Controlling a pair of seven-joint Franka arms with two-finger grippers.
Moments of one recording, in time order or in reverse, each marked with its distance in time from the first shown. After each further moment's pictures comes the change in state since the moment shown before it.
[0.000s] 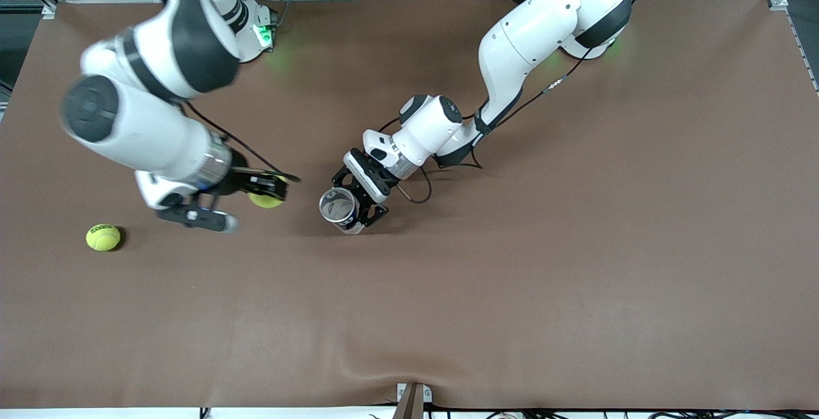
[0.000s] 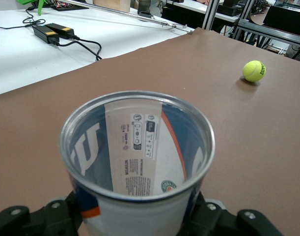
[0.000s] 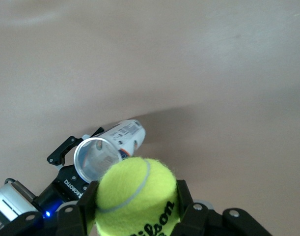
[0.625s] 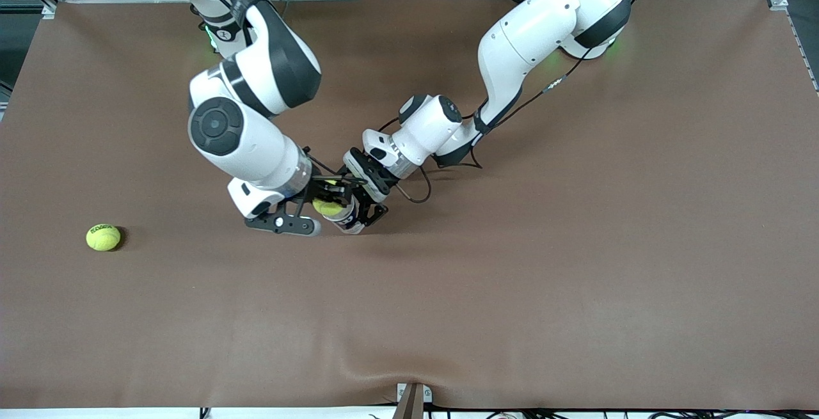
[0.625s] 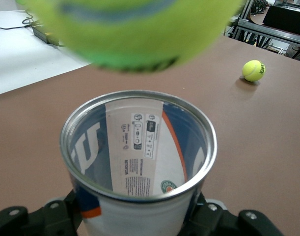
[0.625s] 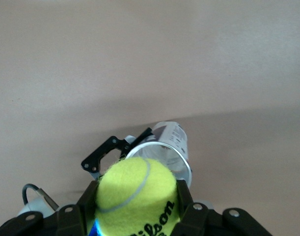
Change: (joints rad) left arm -0.005 0.002 0.003 0.000 0.000 0.004 0.000; right arm 0.115 0.103 0.000 0.020 0.000 0.148 0.027
